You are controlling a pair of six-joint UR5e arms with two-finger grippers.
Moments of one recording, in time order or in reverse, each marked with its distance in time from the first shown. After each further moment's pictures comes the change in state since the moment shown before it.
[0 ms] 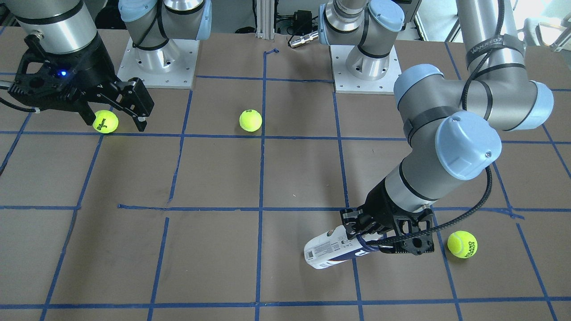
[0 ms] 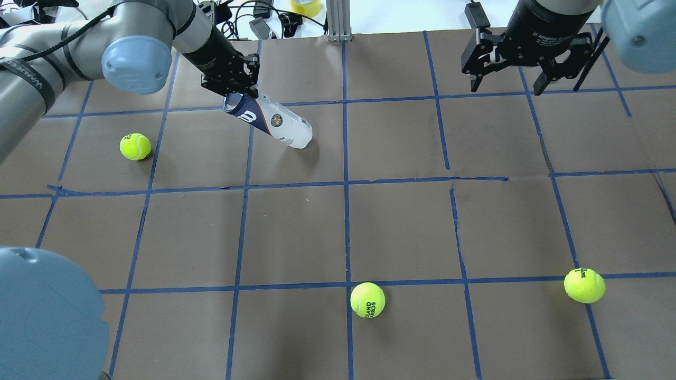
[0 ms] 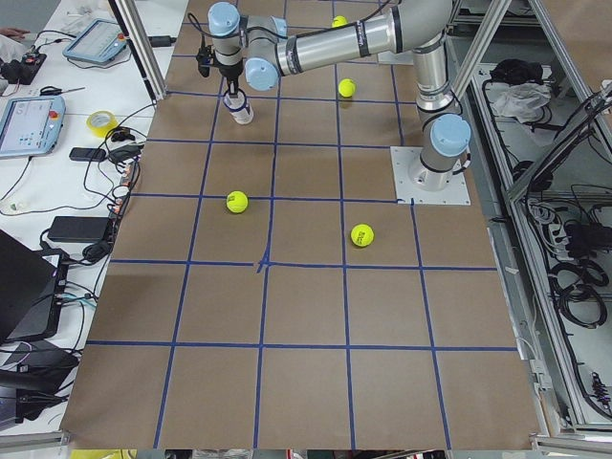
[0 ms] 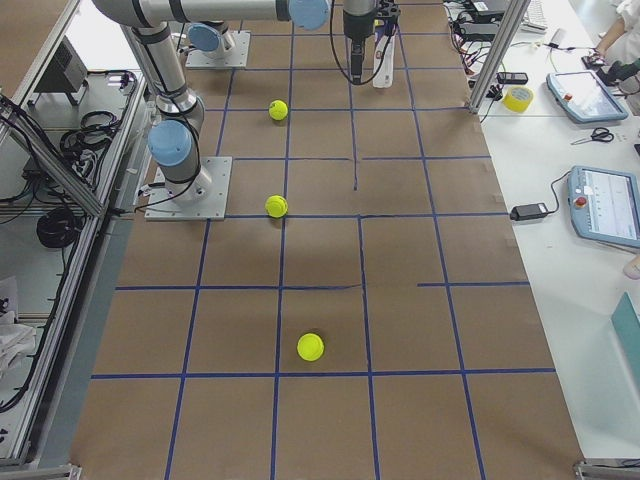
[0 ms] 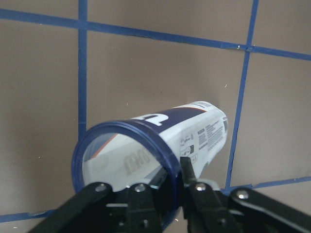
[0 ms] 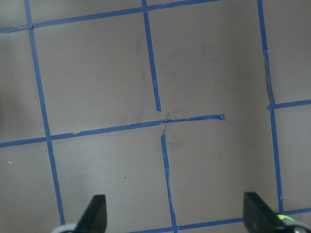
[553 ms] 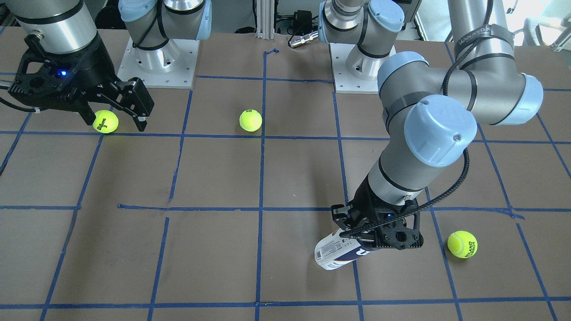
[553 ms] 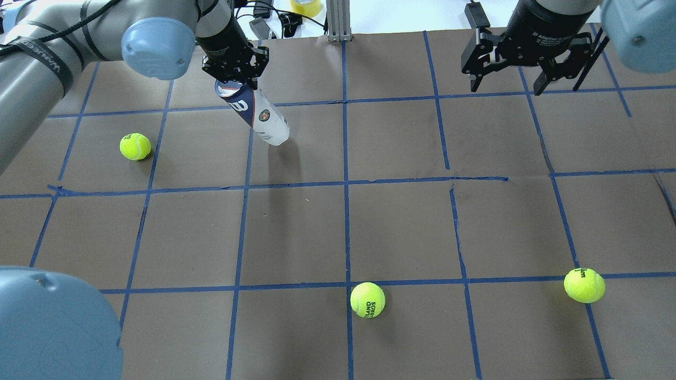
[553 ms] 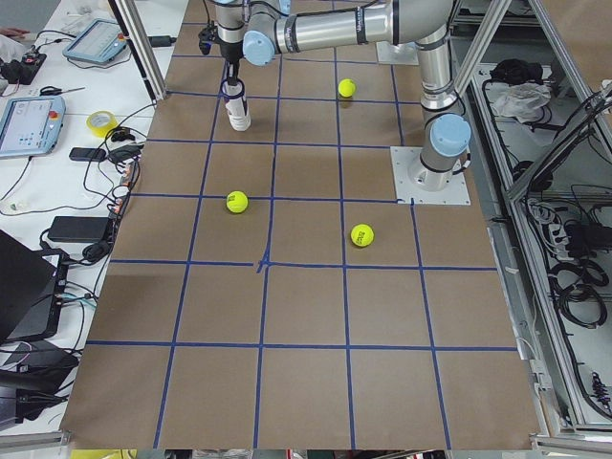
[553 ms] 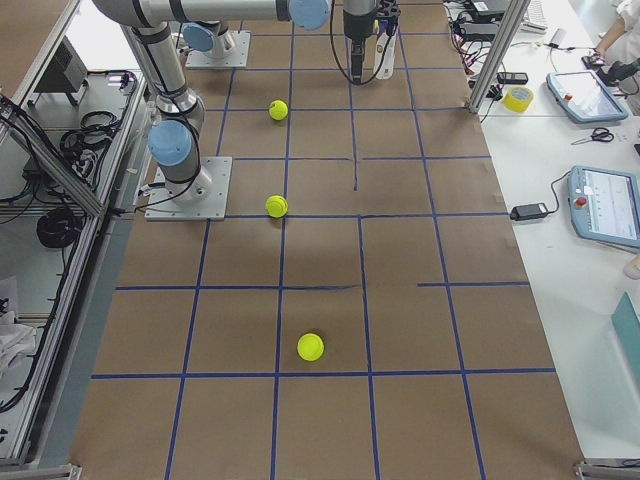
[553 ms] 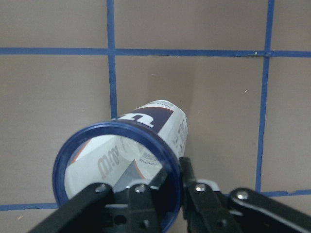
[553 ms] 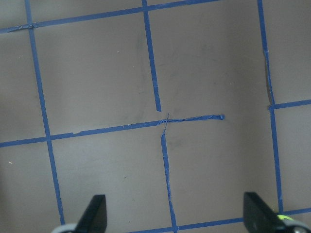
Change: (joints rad) left arm -0.110 -0.007 0.055 -0.017 0.197 0.026; right arm 0.000 0.000 0.000 0.000 0.000 -0.001
